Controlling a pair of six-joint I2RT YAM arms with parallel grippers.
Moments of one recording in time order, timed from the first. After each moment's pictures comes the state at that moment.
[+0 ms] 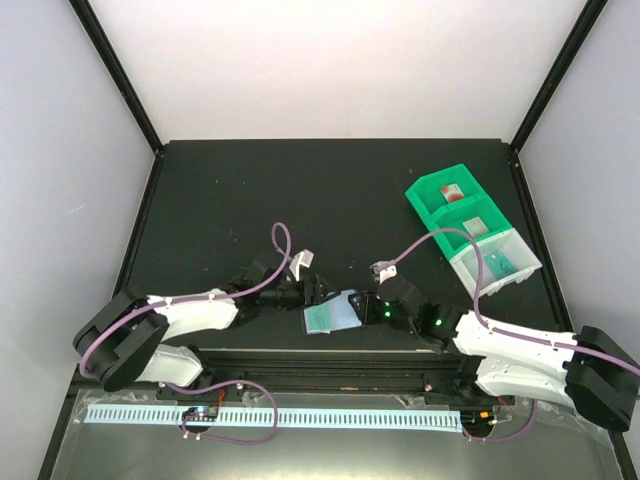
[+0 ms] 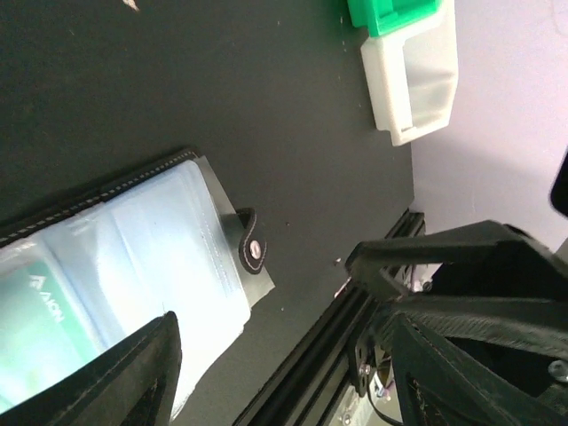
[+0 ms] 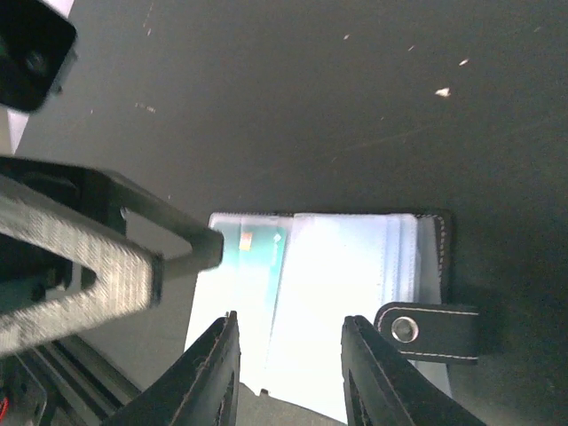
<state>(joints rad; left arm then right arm) -0.74 1.37 0.43 0.39 0.54 -1.01 1.01 1.01 0.41 -0.04 0.13 0.84</state>
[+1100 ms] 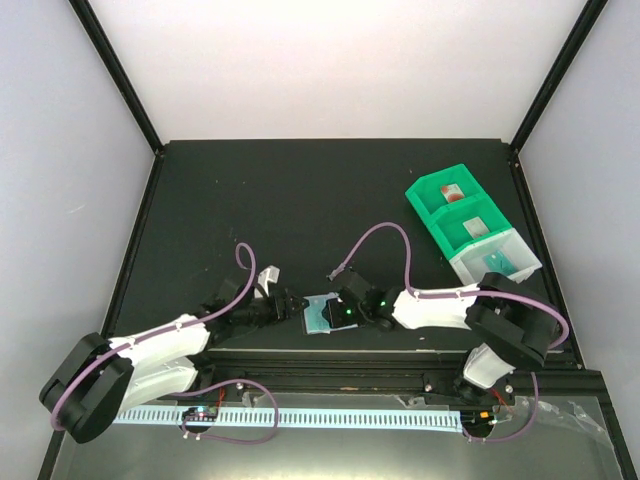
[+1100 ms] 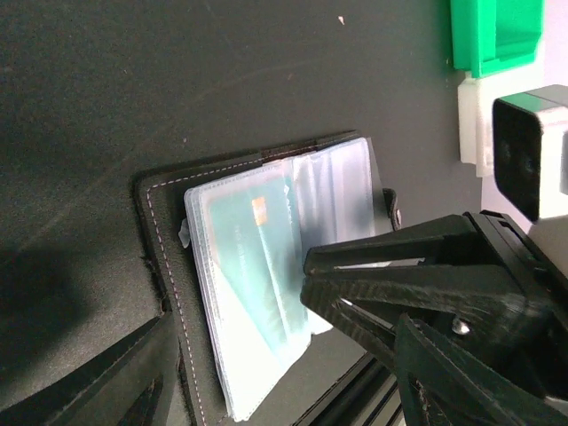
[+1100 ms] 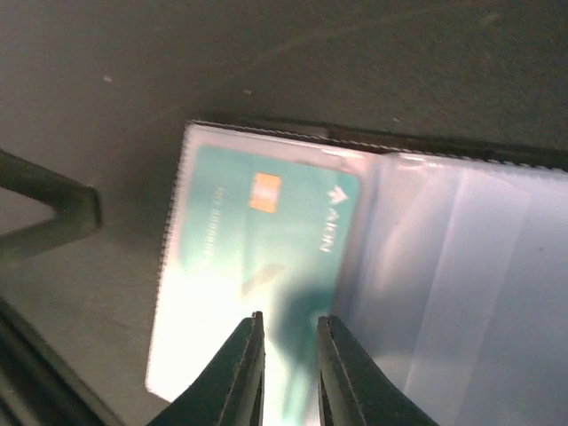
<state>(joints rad) -0.61 1.03 0.21 0.17 0.45 -0.98 1.05 1.56 0.66 0.00 -0.08 0.78</state>
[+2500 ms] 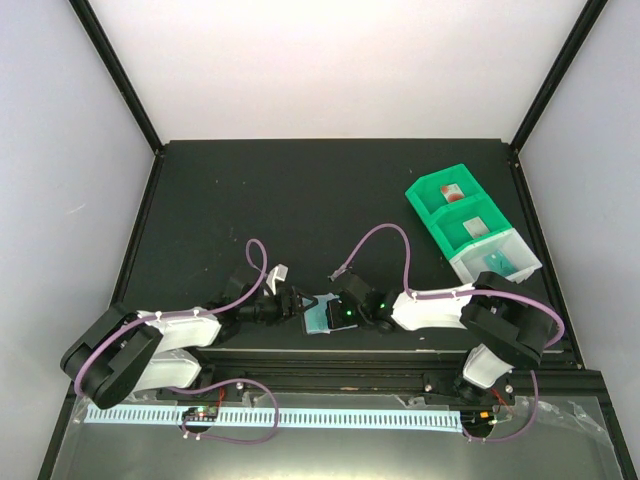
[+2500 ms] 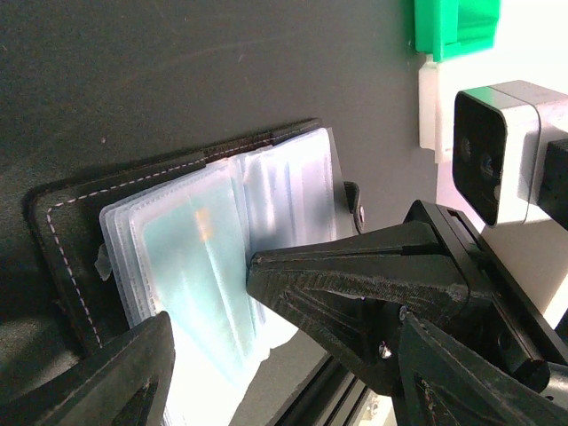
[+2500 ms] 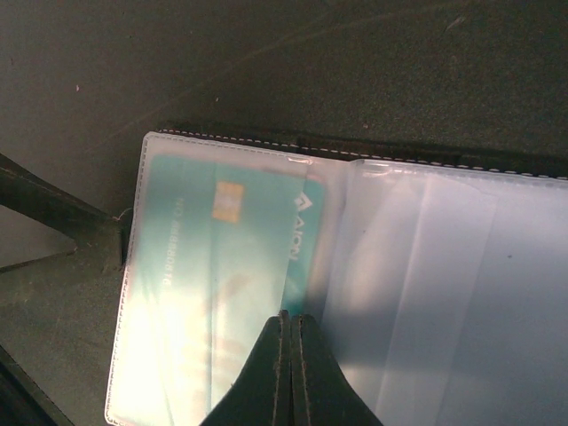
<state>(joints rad) -0.62 1.25 0.19 0.46 0.57 -1.05 1.05 1.60 0.64 0.03 -0.03 0.79</state>
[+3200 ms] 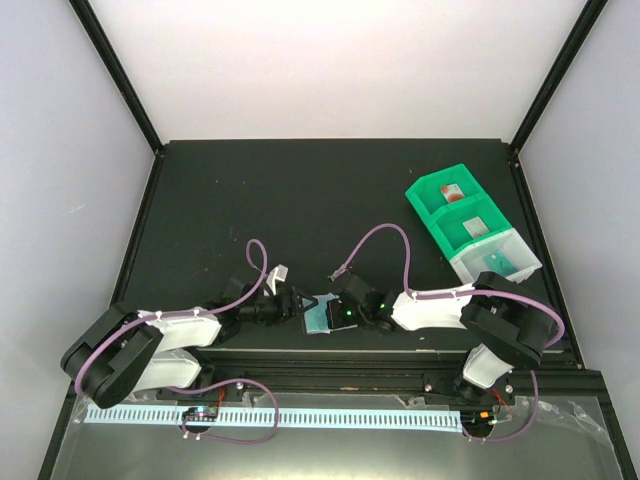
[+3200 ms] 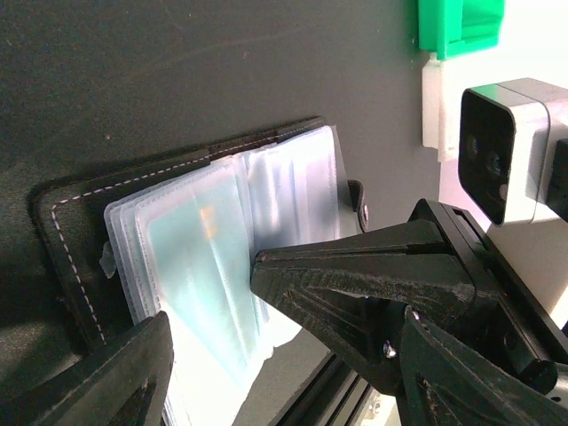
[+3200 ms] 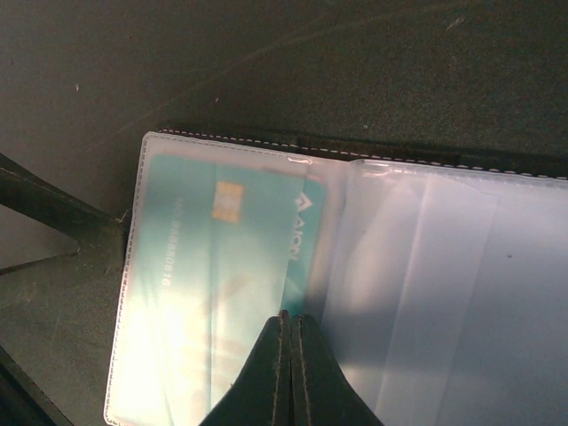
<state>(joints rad) -0.62 1.25 0.19 0.45 0.57 -1.05 1.05 1.59 0.64 0.03 -0.03 0.79</state>
